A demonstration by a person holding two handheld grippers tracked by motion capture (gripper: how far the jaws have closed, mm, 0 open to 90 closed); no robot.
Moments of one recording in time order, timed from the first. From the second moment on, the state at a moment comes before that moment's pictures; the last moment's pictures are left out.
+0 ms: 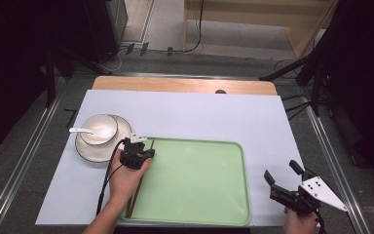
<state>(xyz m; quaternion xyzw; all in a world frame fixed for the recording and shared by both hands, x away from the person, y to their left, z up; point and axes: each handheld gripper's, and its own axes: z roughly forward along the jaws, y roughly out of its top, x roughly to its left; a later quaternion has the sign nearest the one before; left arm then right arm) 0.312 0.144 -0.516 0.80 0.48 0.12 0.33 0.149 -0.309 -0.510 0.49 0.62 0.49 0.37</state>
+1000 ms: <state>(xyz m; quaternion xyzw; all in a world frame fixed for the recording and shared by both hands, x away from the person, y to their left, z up) 0.242 0.186 -0.514 0.80 0.47 0.12 0.36 0.148 -0.306 -0.509 0.49 0.62 0.49 0.37</state>
